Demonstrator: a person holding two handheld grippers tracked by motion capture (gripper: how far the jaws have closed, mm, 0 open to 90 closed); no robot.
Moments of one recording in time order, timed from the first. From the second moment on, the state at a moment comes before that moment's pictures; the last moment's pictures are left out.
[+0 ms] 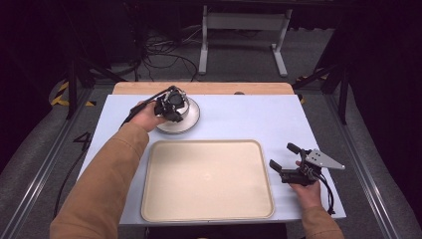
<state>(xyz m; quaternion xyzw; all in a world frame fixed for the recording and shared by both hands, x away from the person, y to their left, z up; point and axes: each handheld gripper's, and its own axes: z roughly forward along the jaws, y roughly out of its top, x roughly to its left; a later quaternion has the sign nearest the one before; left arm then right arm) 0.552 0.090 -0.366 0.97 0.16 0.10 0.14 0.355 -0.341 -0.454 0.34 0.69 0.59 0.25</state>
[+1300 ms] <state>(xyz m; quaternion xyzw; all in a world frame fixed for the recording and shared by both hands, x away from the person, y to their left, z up) 0.517 0.086 -0.309 0.98 0.13 0.10 0.12 0.355 -0.341 -0.454 0.34 0.69 0.59 0.25</state>
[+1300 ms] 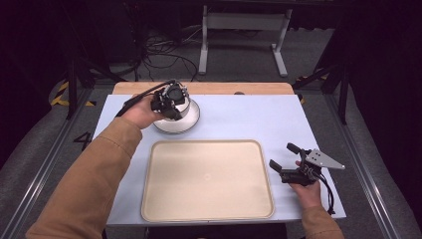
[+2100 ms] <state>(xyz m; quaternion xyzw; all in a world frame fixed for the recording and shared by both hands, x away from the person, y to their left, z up) 0.461 0.075 -0.274 0.98 0.10 0.09 0.12 0.355 -0.341 -0.455 0.34 0.69 0.59 0.25</state>
